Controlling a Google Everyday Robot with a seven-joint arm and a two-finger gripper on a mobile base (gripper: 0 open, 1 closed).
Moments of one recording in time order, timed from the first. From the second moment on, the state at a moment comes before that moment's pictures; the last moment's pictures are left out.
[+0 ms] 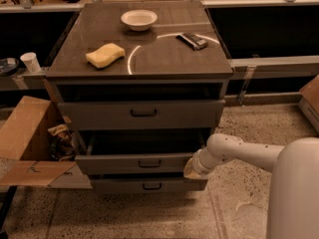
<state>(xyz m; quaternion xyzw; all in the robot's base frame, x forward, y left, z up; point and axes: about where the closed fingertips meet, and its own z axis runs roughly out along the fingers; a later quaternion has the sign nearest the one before) 0.581 -0.138 0.378 -0.67 0.71 0.12 0.19</state>
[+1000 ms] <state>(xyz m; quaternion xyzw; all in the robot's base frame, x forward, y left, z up) 0.586 -0.145 0.369 -0.67 0.71 0.11 0.19</state>
